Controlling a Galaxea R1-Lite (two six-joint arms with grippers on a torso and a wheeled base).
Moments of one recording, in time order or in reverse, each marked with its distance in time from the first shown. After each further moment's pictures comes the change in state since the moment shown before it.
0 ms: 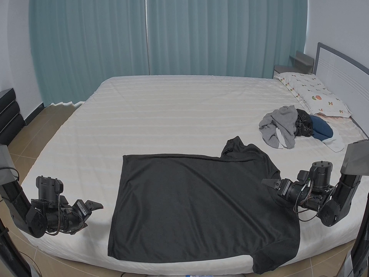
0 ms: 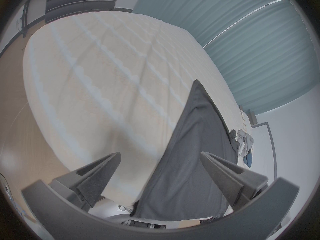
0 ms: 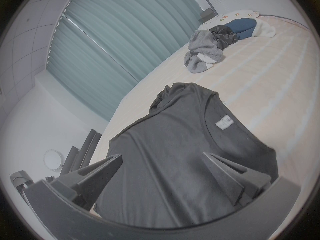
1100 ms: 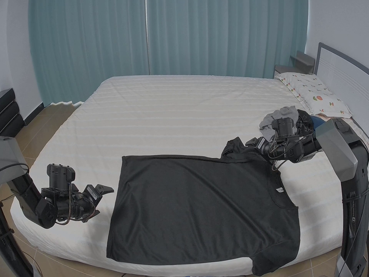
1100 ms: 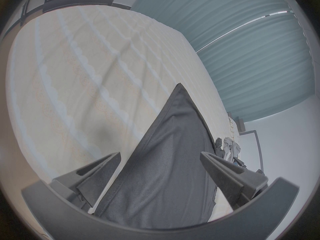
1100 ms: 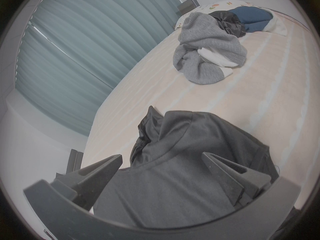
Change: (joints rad) left arm -0.080 0.063 -0.155 -0.008 0.003 -0.144; right arm 0.007 0.335 -1.201 1.003 -0.159 0.120
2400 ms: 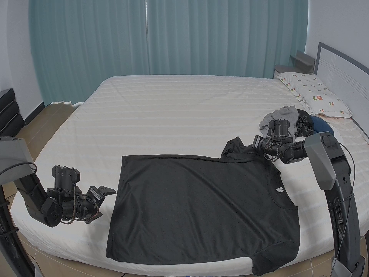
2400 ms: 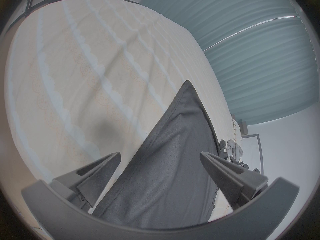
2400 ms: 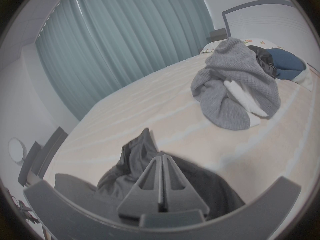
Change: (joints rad) left arm -0.003 0.065 -0.039 -0.001 0.000 -0.042; right arm -0.050 0.244 -0.353 -0.065 -0.054 -0.320
